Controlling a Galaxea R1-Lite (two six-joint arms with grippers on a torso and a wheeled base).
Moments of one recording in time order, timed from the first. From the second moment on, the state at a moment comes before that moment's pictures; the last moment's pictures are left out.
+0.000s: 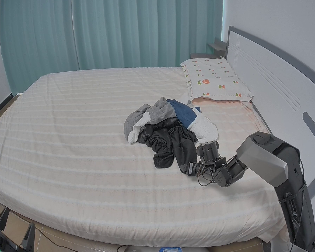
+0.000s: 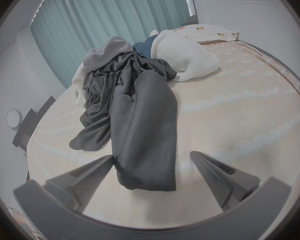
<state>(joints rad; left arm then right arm) 0.00 0.02 -0.02 0.01 -0.04 -0.01 0.44 2.63 -1.40 -0.57 -0.11 0.43</state>
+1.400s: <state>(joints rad) 0.00 0.02 -0.04 -0.04 -0.05 0.02 0.61 1.68 -0.27 -1.29 0.06 0.55</state>
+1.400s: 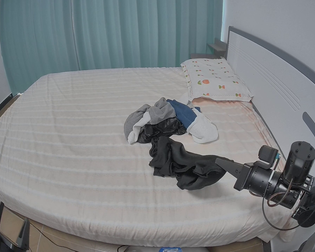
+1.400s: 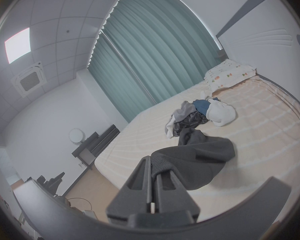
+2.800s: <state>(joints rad) -0.65 1.74 -0.40 -0.88 0.11 -0.18 0.67 1.50 -0.16 -1.42 0.16 0.59</state>
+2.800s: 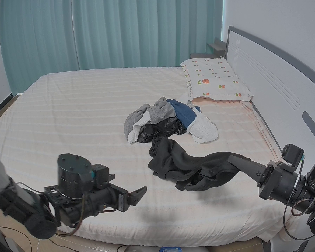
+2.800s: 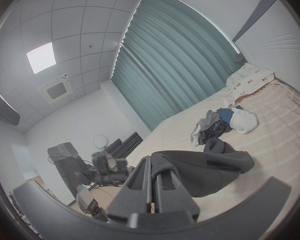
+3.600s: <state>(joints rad) -0.74 2.24 -0.74 -1.07 0.26 -0.33 0.70 1.53 -0.44 -1.34 0.17 0.54</state>
